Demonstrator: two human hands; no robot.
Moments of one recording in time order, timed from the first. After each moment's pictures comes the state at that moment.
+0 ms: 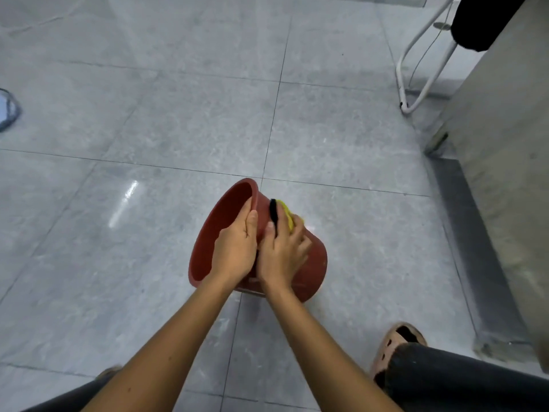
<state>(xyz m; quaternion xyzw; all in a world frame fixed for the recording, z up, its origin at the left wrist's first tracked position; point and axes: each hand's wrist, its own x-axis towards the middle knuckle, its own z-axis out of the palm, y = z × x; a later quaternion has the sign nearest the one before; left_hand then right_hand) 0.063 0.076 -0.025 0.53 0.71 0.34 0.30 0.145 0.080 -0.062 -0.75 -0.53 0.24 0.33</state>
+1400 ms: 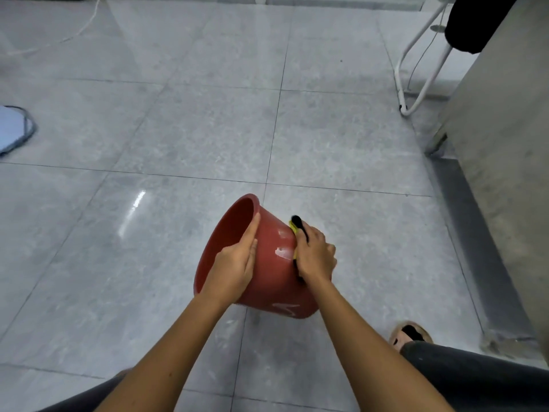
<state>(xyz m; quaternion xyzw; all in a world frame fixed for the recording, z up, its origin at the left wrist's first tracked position) 0.049 0.040 -0.020 0.69 0.63 0.28 0.20 0.209 0.101 -0.077 -0.75 -0.51 0.36 0.20</state>
